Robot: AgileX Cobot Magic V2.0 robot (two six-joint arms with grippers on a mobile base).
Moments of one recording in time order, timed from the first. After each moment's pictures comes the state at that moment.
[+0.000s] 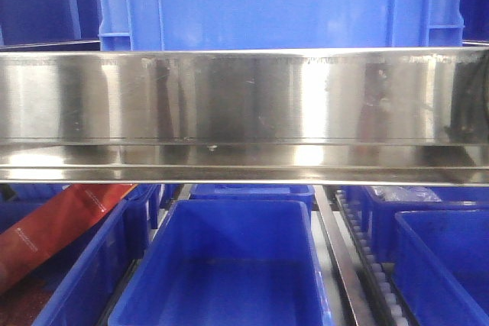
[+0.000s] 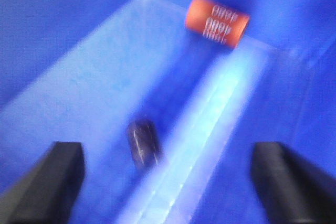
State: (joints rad) left arm -0.48 0.54 -0.91 -0.17 0.73 0.02; right arm 0.40 1.70 -1.76 0.18 0.82 -0.19
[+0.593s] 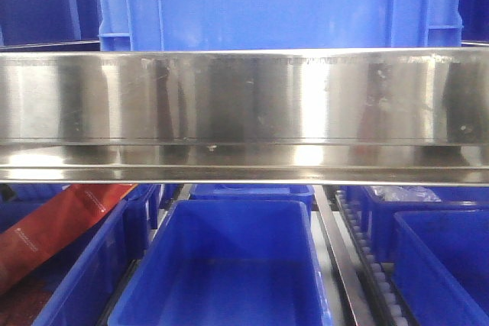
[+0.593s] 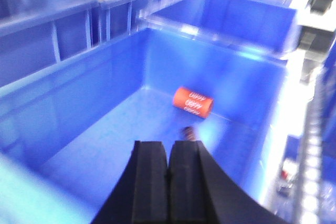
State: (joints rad) left arm -0.48 0.54 -0.91 -0.17 0.73 0.02; right arm 0.39 1.10 -1.37 0.18 0.65 -0.19
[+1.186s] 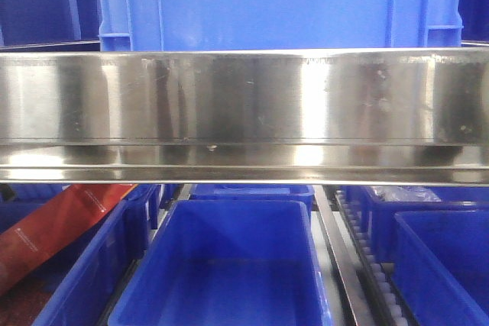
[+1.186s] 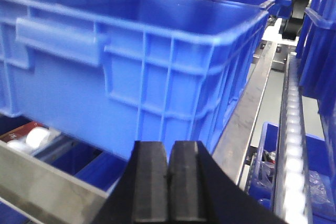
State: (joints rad) left arm -0.48 0.54 -0.91 -0.17 0.71 0.02; right arm 0.39 0.48 -0.53 0.17 0.31 -0.19
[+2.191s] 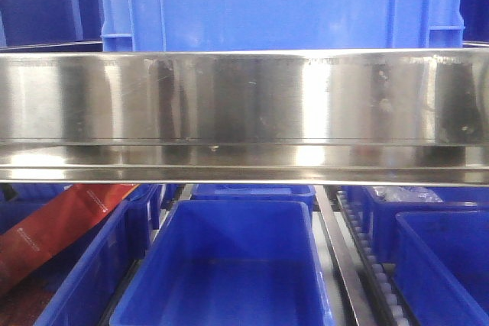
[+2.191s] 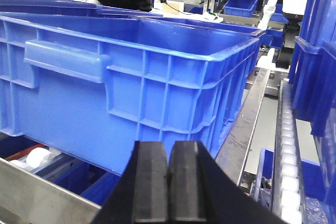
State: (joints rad) left arm -0.43 0.49 -0.82 -0.09 0.63 0.02; right arm 0.39 0.41 -0.48 0.17 0.22 -0.19
